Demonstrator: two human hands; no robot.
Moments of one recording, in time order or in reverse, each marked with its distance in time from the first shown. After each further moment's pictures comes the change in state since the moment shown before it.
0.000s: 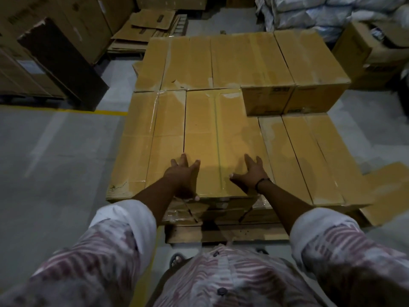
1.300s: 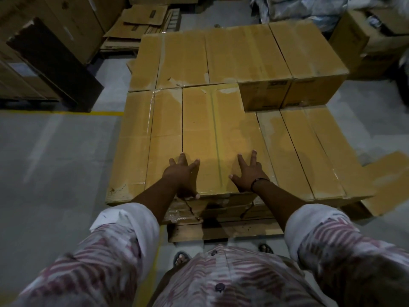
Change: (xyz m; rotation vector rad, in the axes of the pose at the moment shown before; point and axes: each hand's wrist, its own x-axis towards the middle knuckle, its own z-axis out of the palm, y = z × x) left_hand 0.009 -0.005 0.001 0.015 0.011 0.010; right_hand 0.002 -0.002 0.013 -0.418 -0.067 -0.050
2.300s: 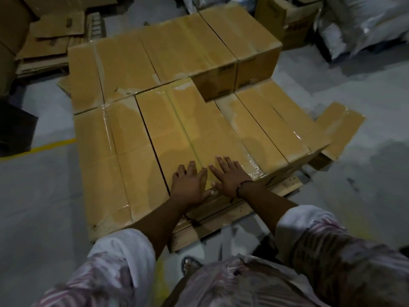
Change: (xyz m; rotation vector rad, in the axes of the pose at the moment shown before) left_hand 0.009 0.045 0.042 0.213 0.277 0.379; right_hand -0.043 -0.014 0.042 -0.232 -0.002 -0.092
